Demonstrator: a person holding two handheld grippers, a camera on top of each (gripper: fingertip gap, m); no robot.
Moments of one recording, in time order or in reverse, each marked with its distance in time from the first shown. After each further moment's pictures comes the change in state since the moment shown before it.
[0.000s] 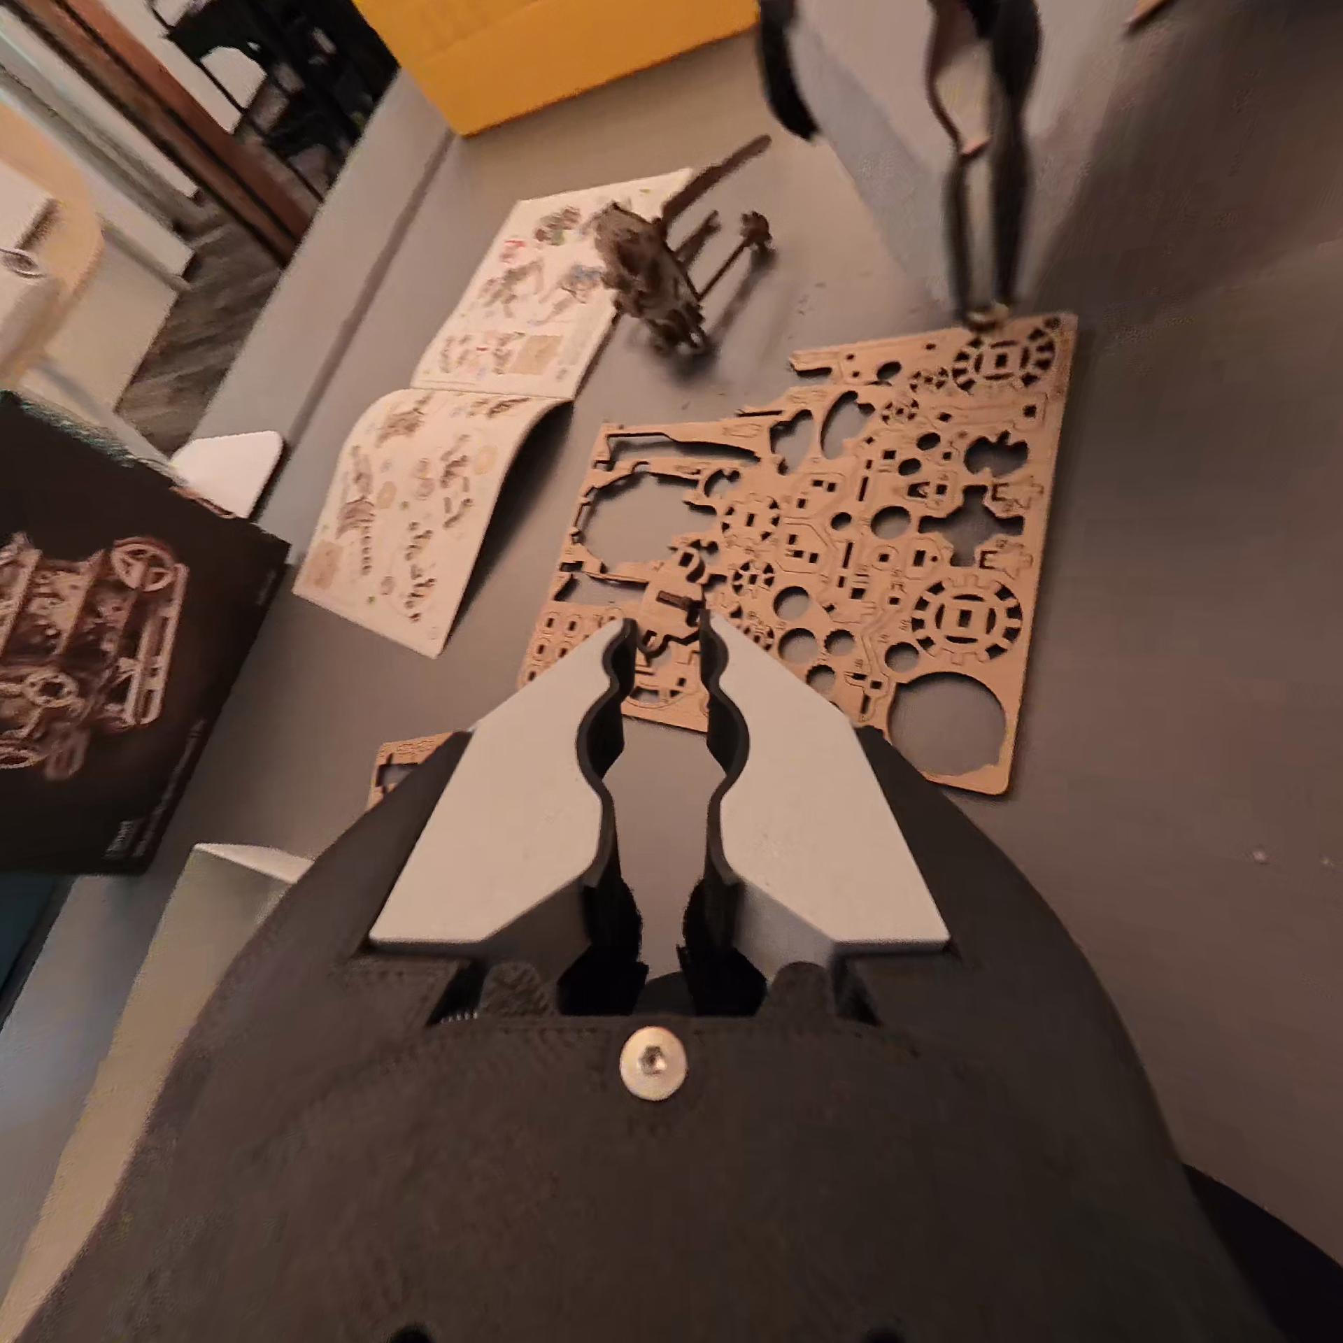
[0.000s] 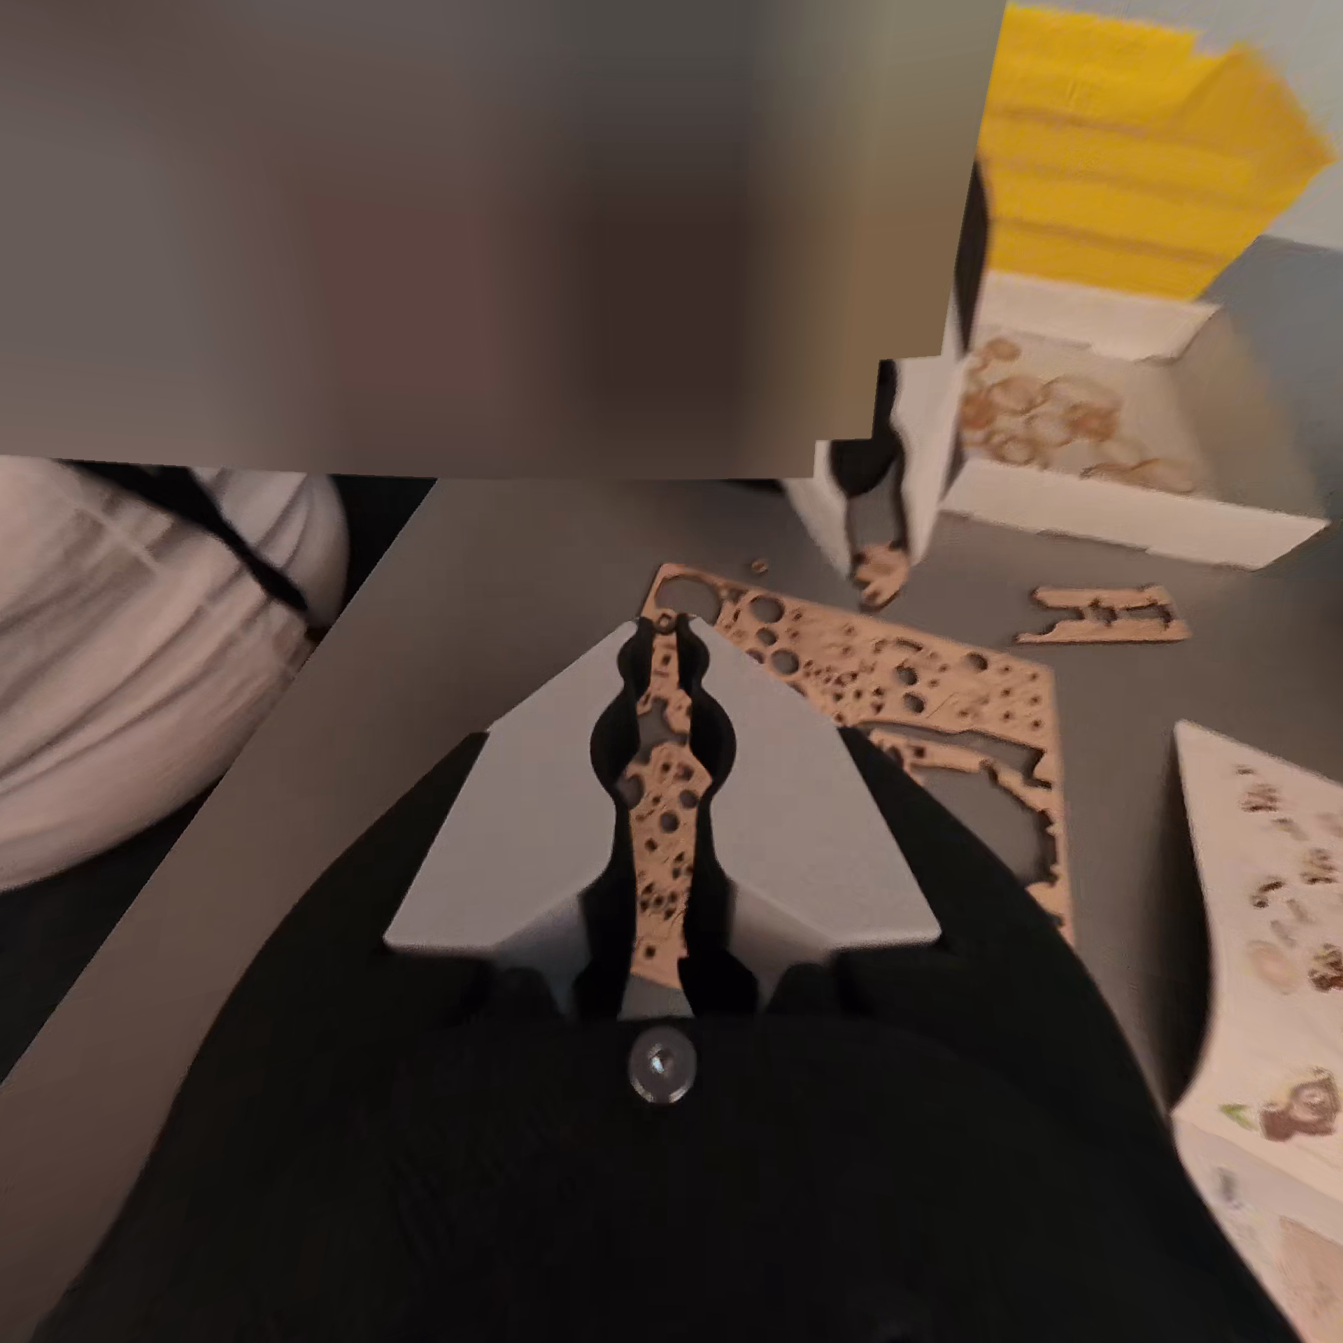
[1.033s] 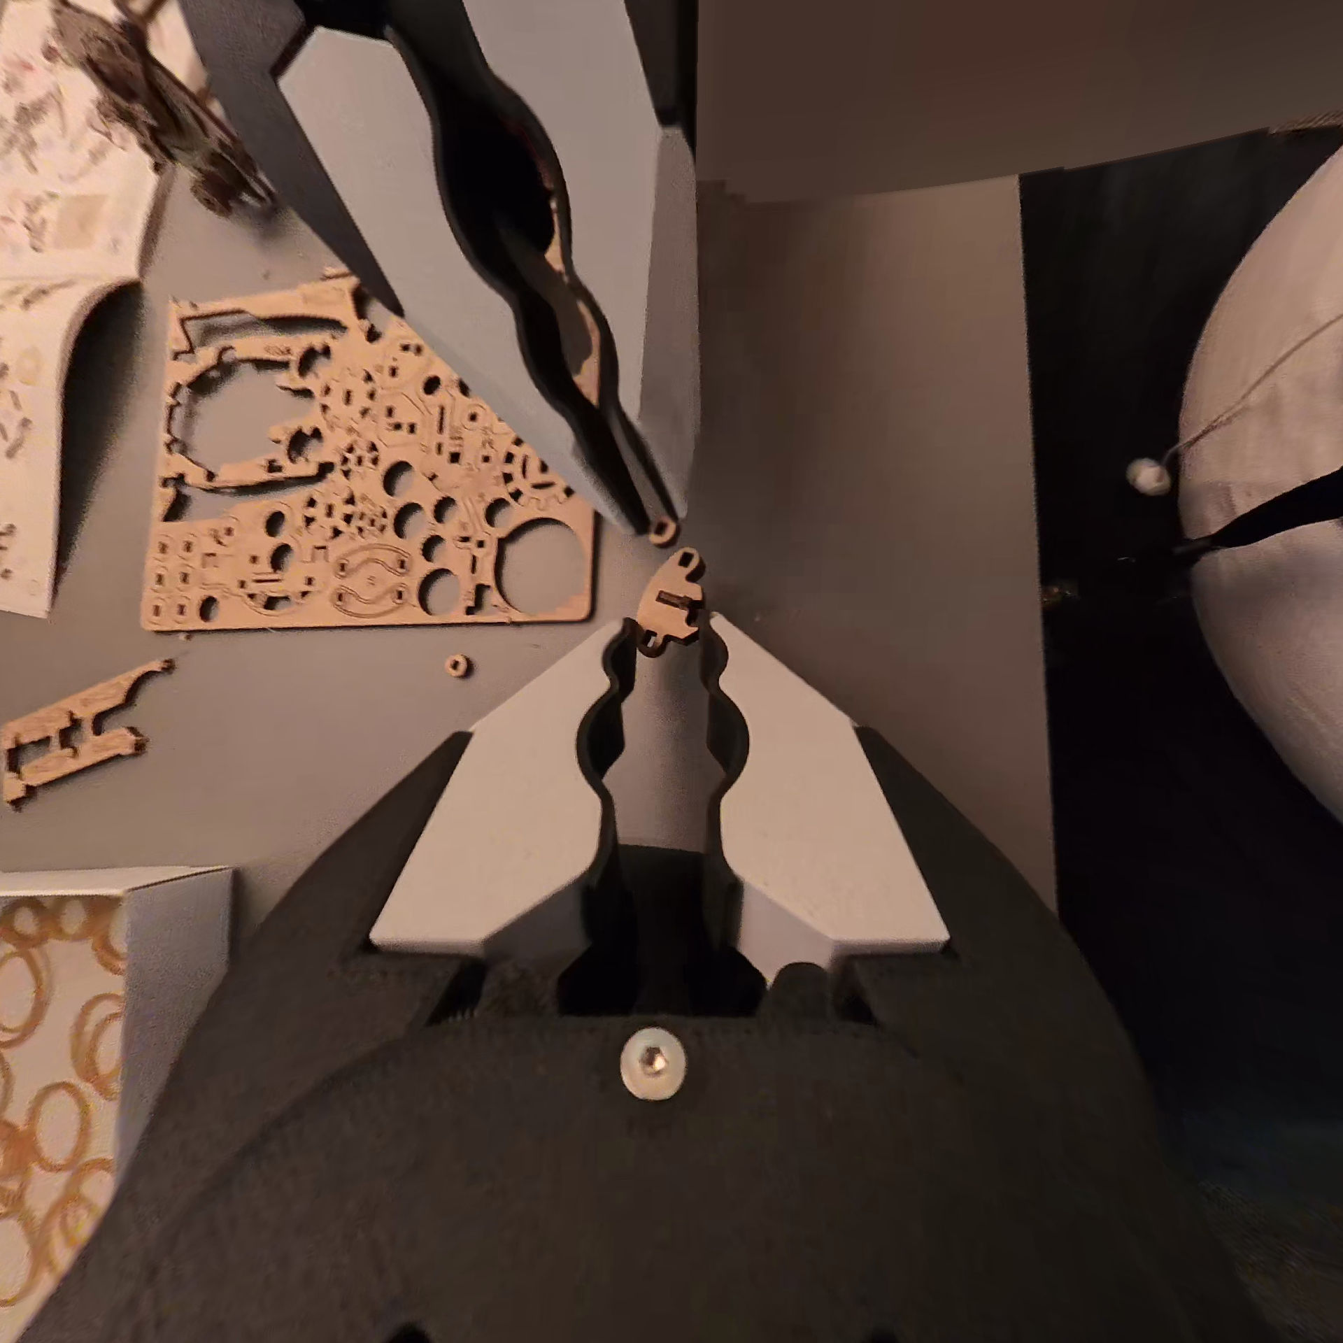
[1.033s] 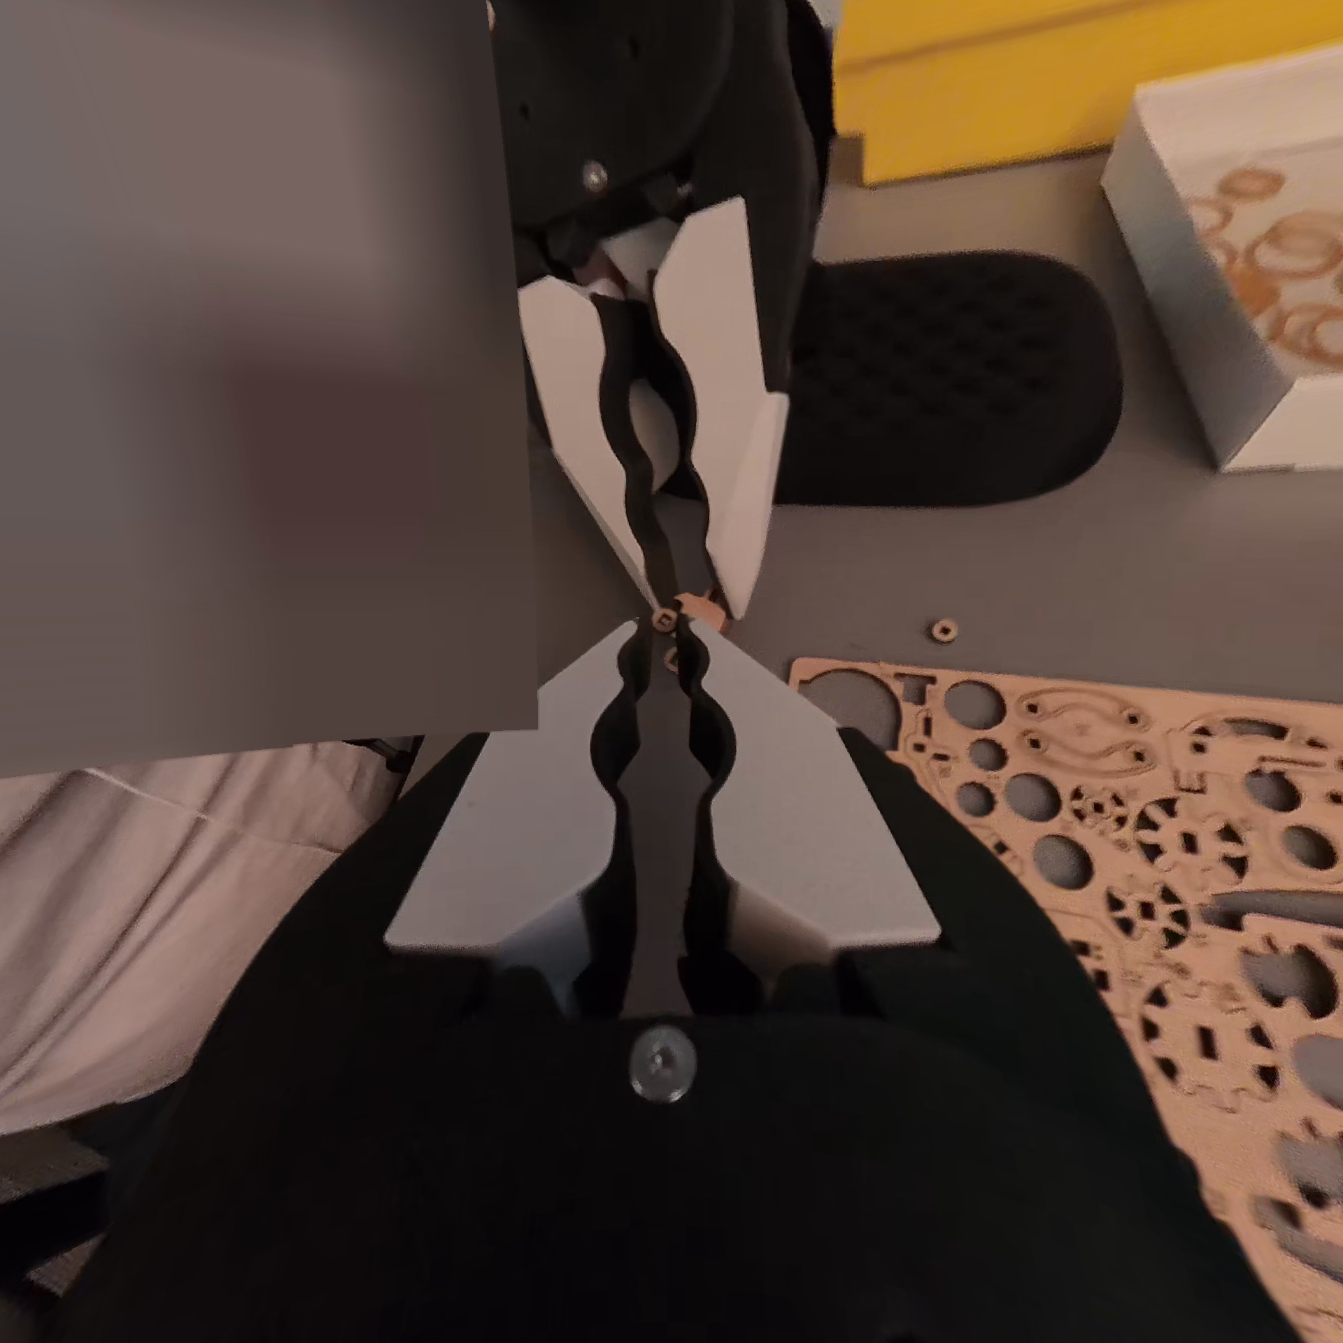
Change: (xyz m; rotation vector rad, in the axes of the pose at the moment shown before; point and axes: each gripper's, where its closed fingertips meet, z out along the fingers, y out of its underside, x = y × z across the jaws) left arm 0.111 0.029 -0.049 -0.151 0.322 0.041; right arm -0.036 -0.001 0.094 -0.022 -0.069 0.271
